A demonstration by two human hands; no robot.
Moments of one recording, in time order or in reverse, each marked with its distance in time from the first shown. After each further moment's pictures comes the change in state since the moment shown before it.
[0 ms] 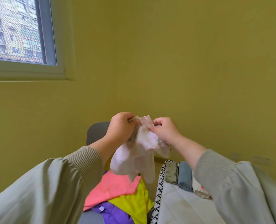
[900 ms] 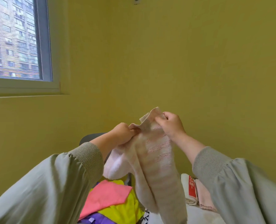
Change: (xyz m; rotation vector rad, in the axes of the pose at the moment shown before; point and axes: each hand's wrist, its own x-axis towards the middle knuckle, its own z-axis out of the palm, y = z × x) left_hand -0.003 0.068 -0.001 0.137 -0.391 -0.277; right_hand -0.022 -0.026 -0.084 0.021 0.280 -0.095
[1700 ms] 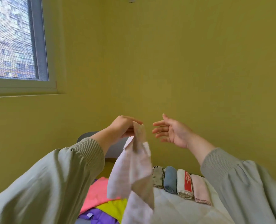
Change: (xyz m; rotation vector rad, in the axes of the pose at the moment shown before) left_hand -0.015 0.026 0.008 -0.751 -0.089 0.054; right_hand -0.012 0.024 -0.043 0.541 -0.511 0.410
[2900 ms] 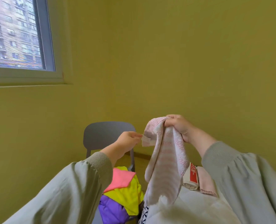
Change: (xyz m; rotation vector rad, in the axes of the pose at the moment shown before) left_hand 0.004 -0.091 -0.002 0.416 0.071 -0.062; right_hand 0.022 0.025 0.006 -0.185 0.121 -0.063
